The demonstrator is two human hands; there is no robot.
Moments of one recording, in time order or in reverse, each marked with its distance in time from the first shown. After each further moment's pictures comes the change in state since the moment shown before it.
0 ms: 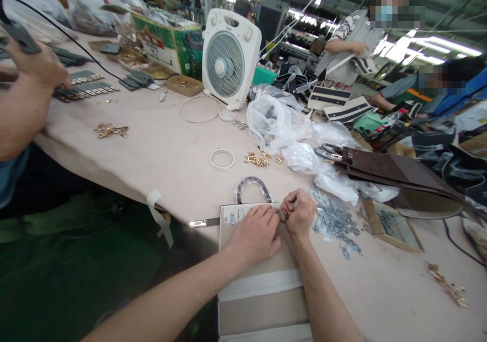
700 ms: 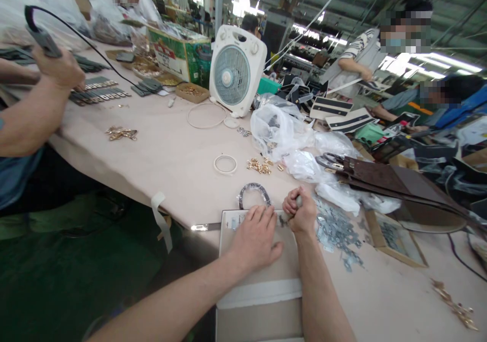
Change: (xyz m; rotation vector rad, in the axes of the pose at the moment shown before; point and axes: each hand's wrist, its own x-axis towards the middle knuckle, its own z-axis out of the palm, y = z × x) left_hand -0.002 -0.001 0.006 0.132 0.016 -0.082; right_hand 0.034 -0.013 0.001 0.185 -0.118 0.198
